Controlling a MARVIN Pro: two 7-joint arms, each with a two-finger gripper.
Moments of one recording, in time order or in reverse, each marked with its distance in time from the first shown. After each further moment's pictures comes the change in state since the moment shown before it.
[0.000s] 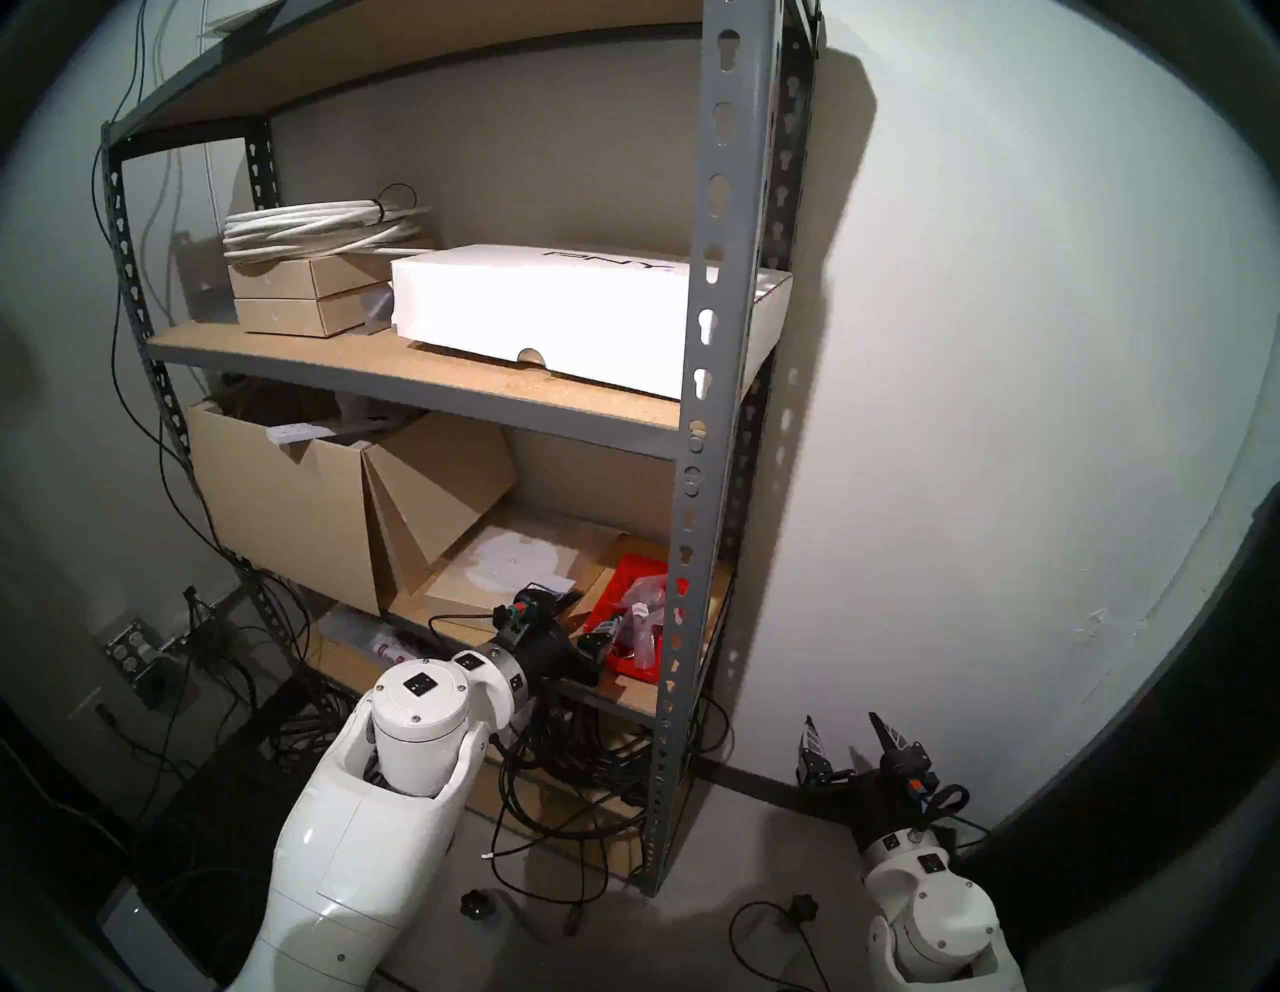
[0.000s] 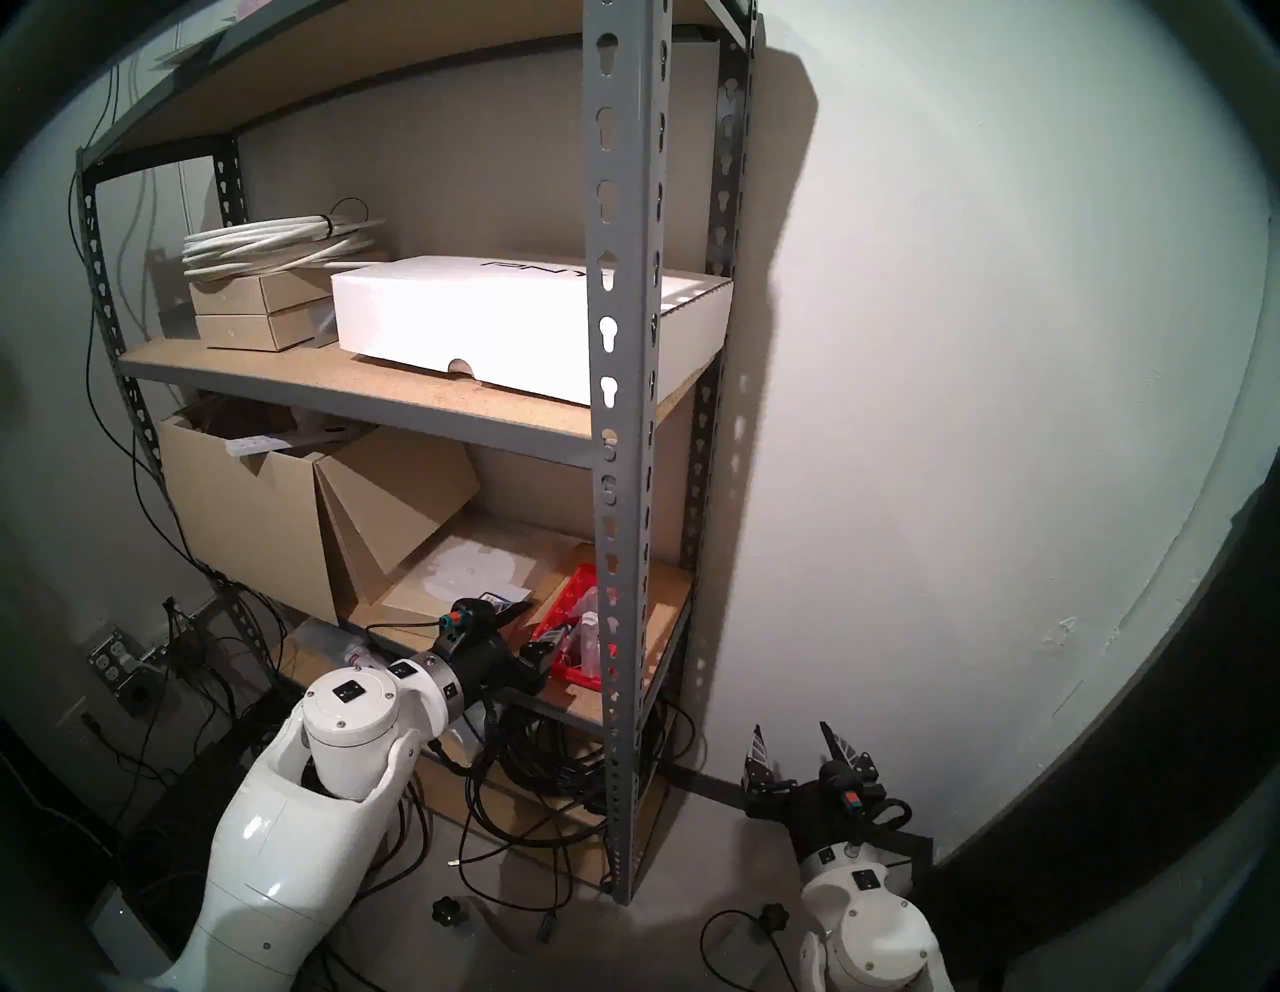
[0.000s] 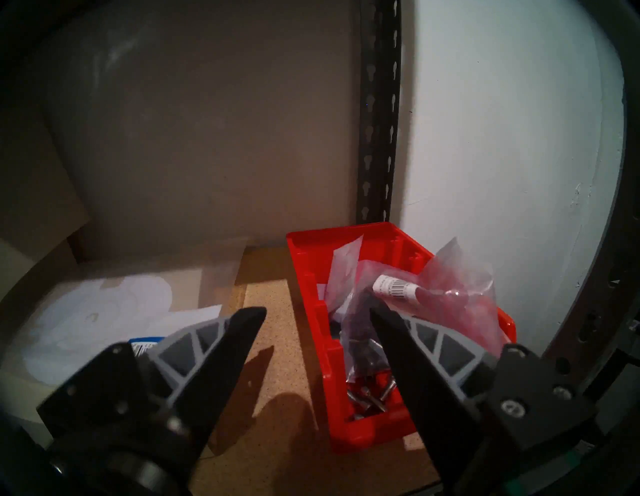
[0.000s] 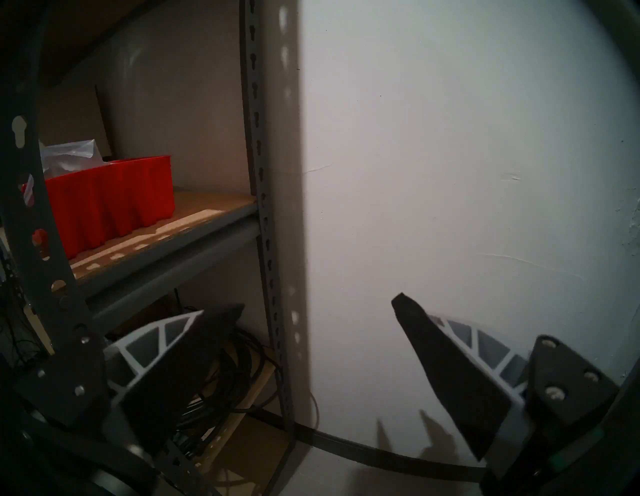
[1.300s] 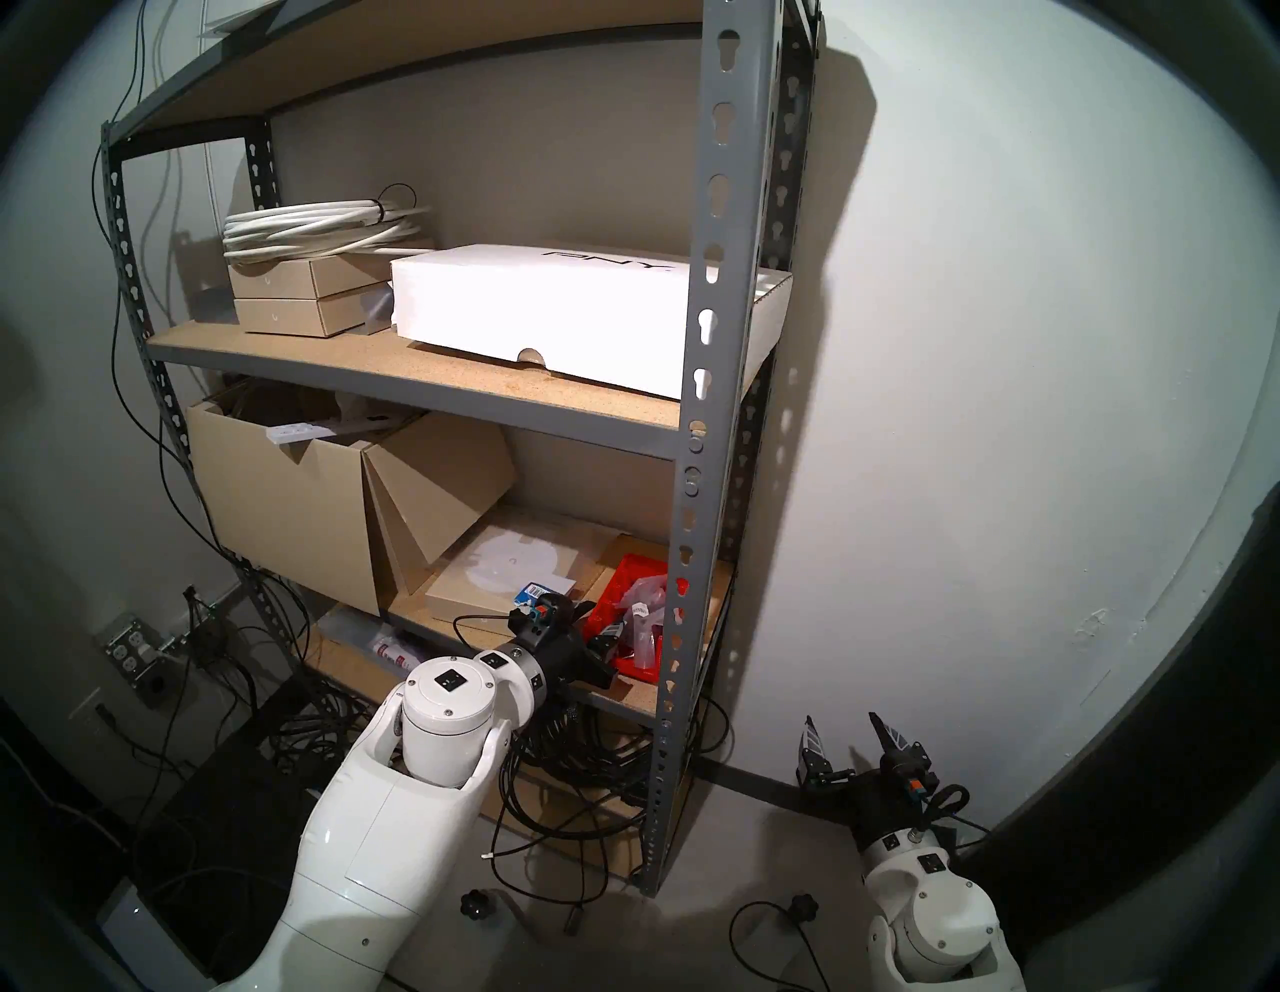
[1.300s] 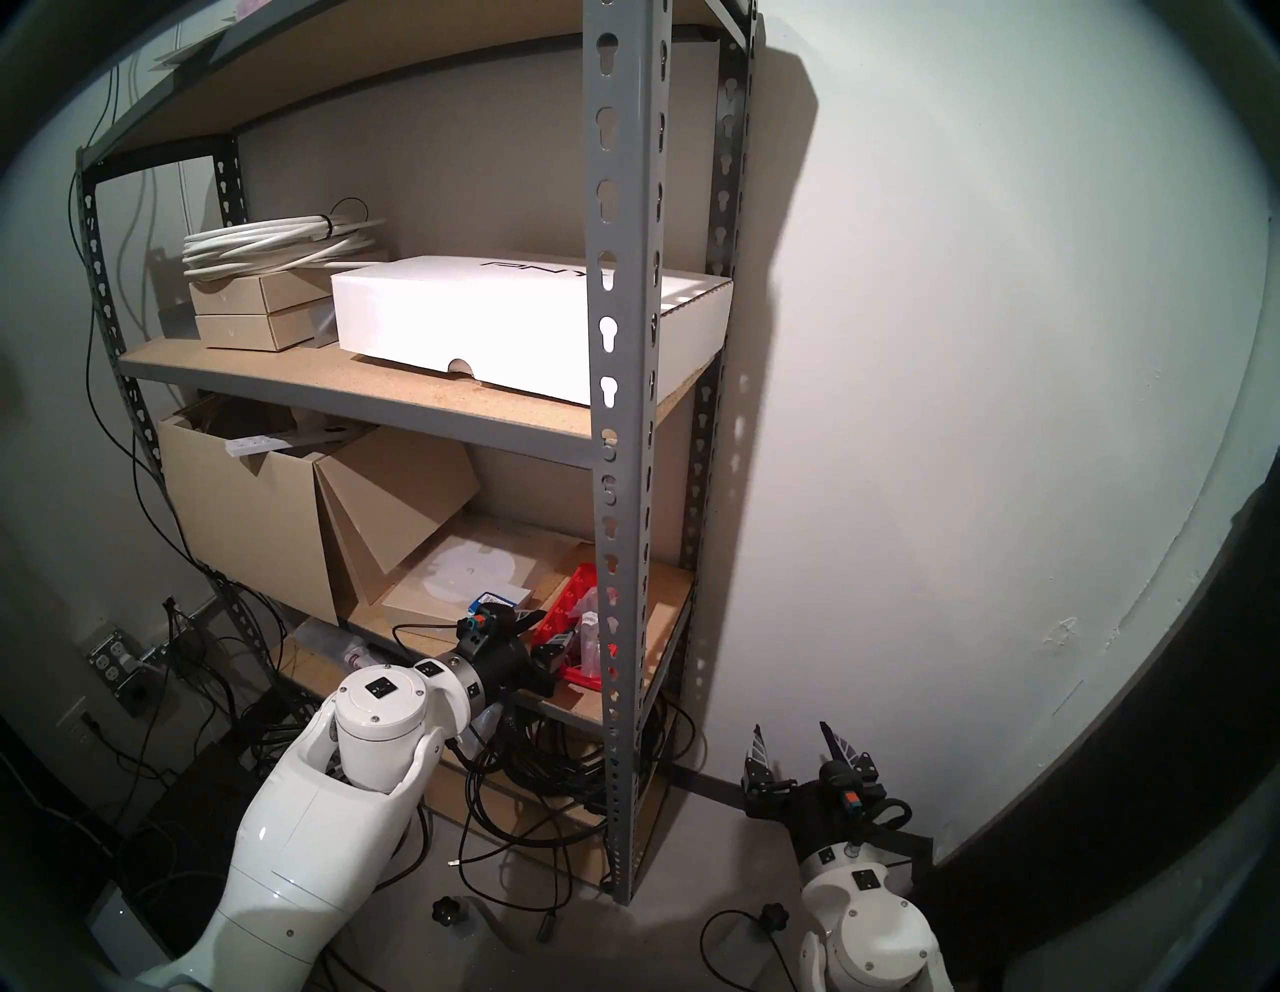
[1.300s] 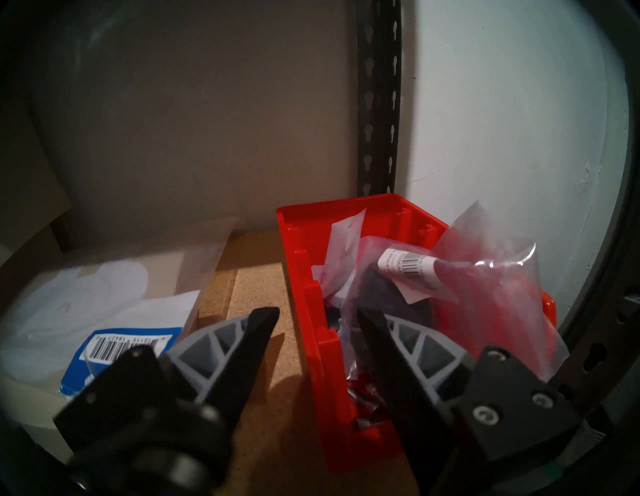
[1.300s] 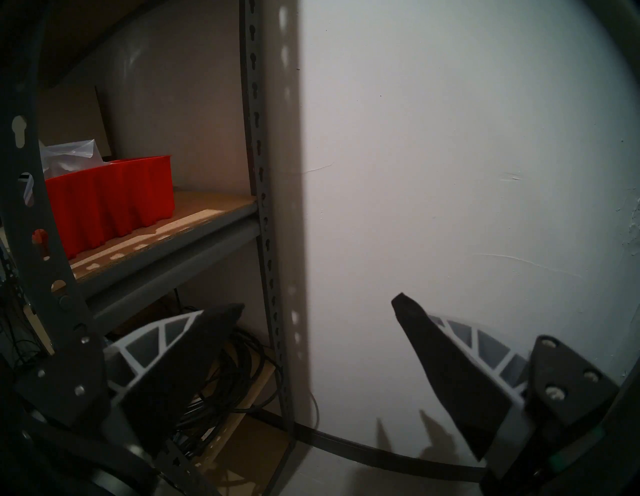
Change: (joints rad) left arm -0.055 -0.016 0.048 0.096 0.042 -0.006 0.036; right arm 0.000 0.000 0.000 0.000 0.000 0.000 0.000
